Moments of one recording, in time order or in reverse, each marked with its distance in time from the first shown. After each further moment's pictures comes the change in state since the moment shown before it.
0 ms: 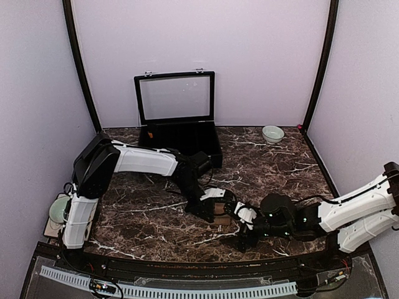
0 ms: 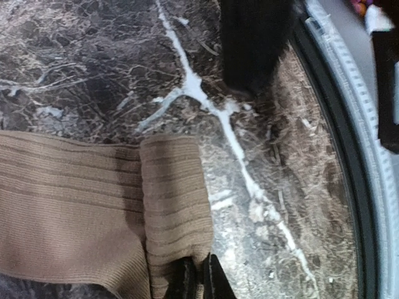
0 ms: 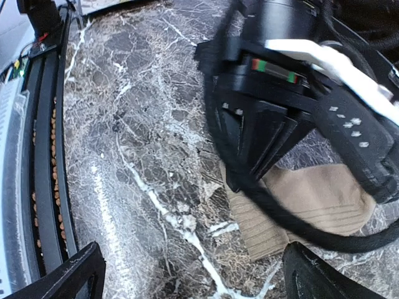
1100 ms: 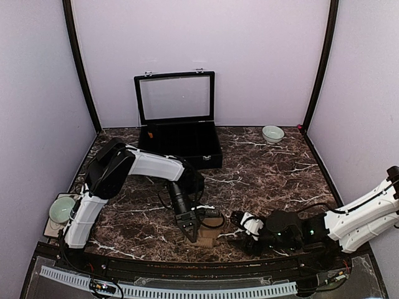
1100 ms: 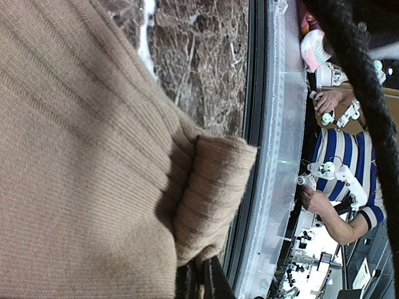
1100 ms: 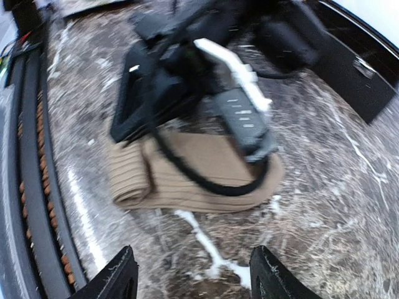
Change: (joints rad) left arm 0.031 0.136 0.082 -0.513 0.238 -0.165; right arm 0.165 -0.079 -0.093 0.029 0.282 0.060
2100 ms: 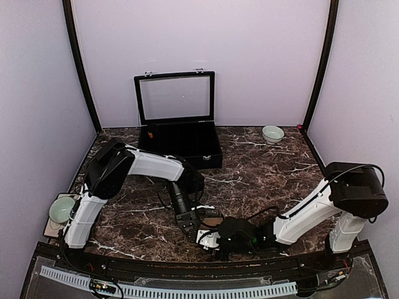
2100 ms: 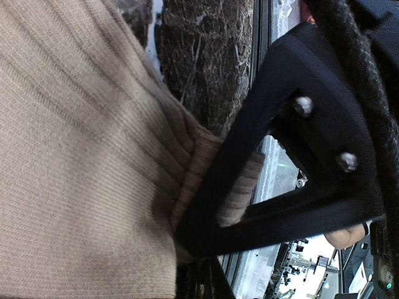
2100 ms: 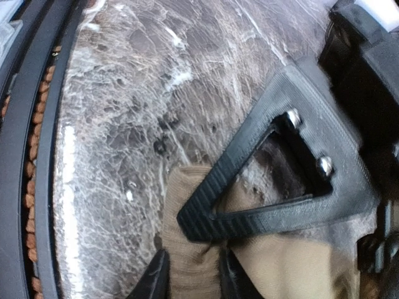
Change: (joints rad) left arm -0.003 -0.007 -0.006 0.010 -0.008 -0.041; right arm 0.023 0.587 0.332 0.159 -0.113 -0.302
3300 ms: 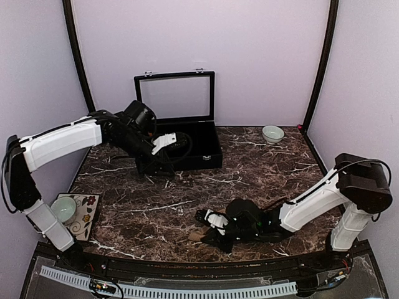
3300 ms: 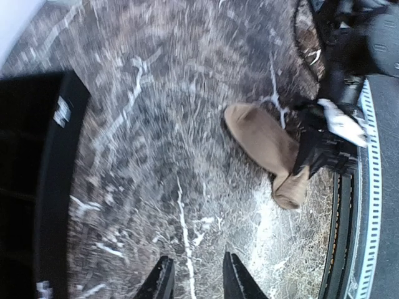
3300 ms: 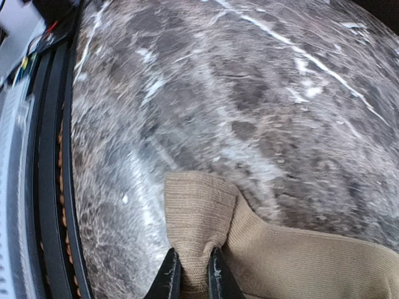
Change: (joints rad) left arm 0.220 -0.741 -0.261 0.421 -0.421 0.004; right arm -0.146 -0.062 -0.017 -0.058 -0.296 0.332
